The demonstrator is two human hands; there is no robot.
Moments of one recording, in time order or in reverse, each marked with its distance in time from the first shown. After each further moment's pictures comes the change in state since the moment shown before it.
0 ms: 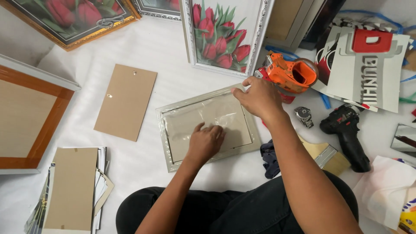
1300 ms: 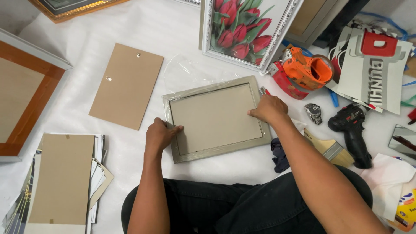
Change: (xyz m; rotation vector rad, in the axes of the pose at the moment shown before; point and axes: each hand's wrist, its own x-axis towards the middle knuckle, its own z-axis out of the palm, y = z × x) left_hand -0.031 -0.107 -0.110 -0.478 -0.415 -1.043; right_hand 0.025 0.037 0.078 -0.359 -0.205 0.219
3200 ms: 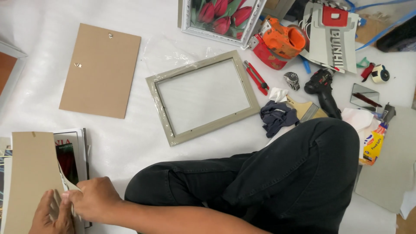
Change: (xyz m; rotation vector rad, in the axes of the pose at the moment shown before) left_hand -0.067 -0.397 -0.091 -0.245 0.365 0.410; right_hand -0.265 -0.327 0.256 0.918 -0.308 -0.611
